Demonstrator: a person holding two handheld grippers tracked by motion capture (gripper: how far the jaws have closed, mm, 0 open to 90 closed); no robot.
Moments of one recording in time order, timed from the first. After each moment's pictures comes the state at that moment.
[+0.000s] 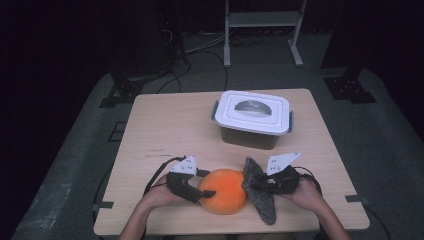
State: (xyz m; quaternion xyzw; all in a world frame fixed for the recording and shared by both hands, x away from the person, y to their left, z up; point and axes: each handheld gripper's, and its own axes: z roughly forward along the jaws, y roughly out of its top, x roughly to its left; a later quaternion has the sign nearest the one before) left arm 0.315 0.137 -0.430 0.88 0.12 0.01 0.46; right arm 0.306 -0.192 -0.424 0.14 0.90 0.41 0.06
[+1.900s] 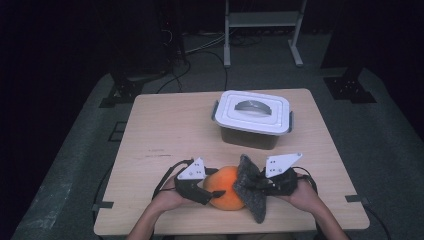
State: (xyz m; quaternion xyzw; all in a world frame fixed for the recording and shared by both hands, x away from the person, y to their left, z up) left arm 0.296 0.111 -0.419 0.87 0.08 0.08 0.48; right arm 0.290 -0.177 -0.397 0.10 0.88 0.47 0.07
